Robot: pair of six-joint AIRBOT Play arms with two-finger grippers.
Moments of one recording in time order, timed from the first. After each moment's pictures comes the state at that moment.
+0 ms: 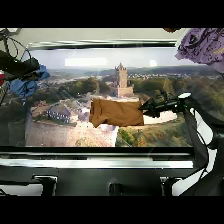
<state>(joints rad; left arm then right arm) 0.00 -1.57 2.03 1.47 -1.61 -1.86 -0.16 -1.87 1.29 -0.58 1.31 1.19</state>
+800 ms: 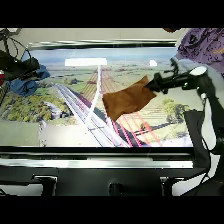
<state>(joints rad) 0.00 -1.57 2.03 1.47 -1.60 -1.86 -0.16 -1.79 1.69 -0.64 1.30 1.41</state>
